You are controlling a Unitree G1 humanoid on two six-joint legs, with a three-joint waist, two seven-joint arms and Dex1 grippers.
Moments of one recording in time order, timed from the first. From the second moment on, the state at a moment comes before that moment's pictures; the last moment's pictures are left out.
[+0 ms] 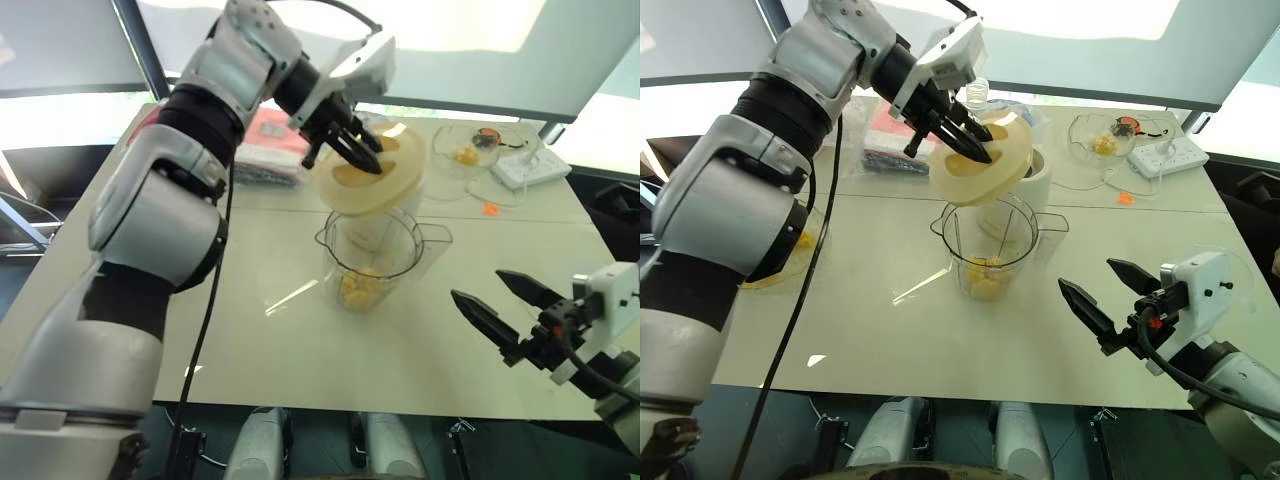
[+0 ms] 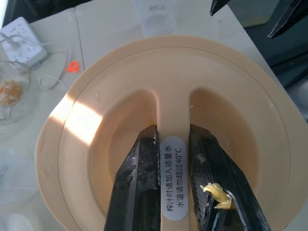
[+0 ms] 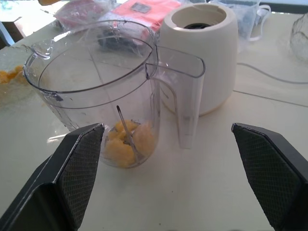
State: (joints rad) left arm -1.72 0.33 -0.64 1.08 -0.29 0.07 -1.61; right arm 0.49 -0.78 -0.63 -0.92 1.16 0.67 0.19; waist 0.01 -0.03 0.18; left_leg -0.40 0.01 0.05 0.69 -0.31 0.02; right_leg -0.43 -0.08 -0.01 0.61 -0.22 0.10
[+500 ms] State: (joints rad) left arm -1.73 0.31 -0.98 0.94 -0.52 0.07 -1.61; right arm 0.40 -0.71 -0.47 -0.86 1.04 0.67 0.16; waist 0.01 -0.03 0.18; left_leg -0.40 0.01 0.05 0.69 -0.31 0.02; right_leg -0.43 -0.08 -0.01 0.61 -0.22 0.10
